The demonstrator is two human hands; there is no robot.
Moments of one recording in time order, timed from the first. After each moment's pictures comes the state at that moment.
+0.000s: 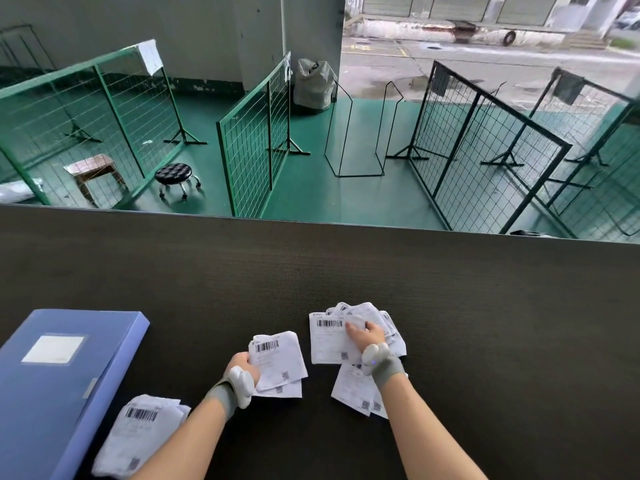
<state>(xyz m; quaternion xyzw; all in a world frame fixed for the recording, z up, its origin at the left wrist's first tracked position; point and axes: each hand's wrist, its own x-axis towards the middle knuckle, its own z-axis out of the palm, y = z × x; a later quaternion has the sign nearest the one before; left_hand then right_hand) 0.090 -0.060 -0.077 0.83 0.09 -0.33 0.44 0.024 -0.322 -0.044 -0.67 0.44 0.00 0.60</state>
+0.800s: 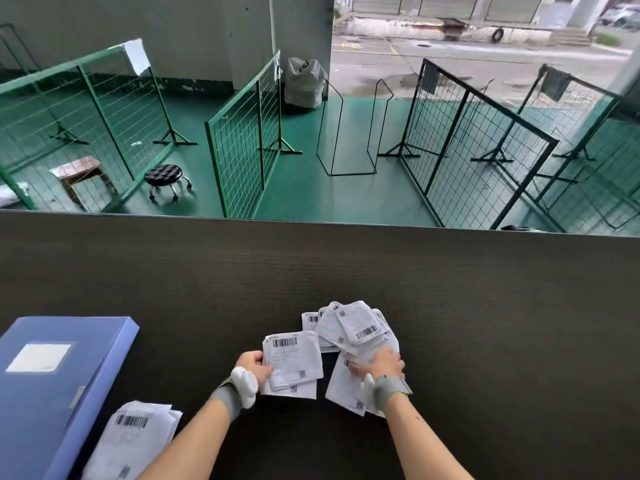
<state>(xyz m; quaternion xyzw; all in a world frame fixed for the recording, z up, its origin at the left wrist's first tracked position) 0.080 -0.097 -0.079 0.83 0.05 -0.31 0.46 -0.021 -0.336 -0.084 -0.80 0.50 0.14 0.30</state>
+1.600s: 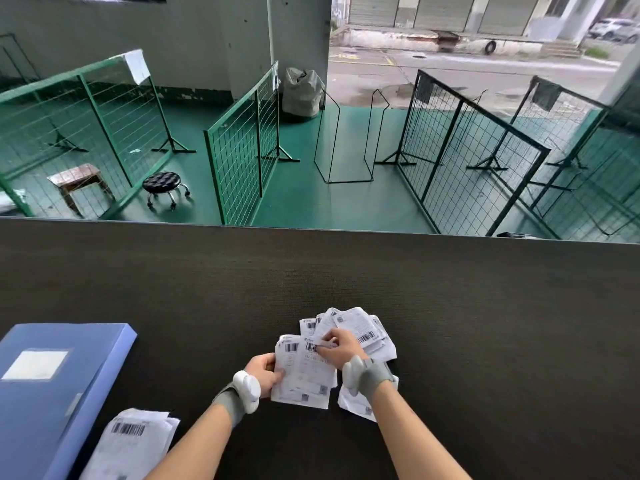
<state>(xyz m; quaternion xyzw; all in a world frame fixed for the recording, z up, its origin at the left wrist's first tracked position) 0.069 -0.110 -0.056 0.76 0.01 -0.39 0.52 0.017 -0.304 -0.039 -0.82 0.26 0.12 0.50</state>
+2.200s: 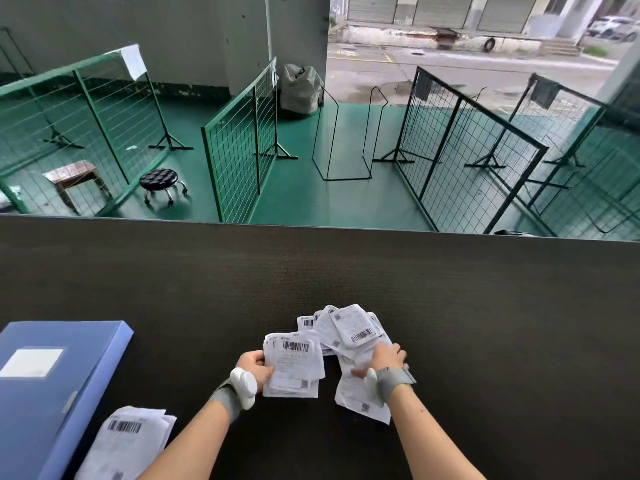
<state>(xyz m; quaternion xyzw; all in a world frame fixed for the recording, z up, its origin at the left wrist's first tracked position) 0.071 -0.107 -0.051 0.78 0.06 -0.35 0.52 -0.018 -0.357 -0.078 -0.86 0.43 0.19 0.21</state>
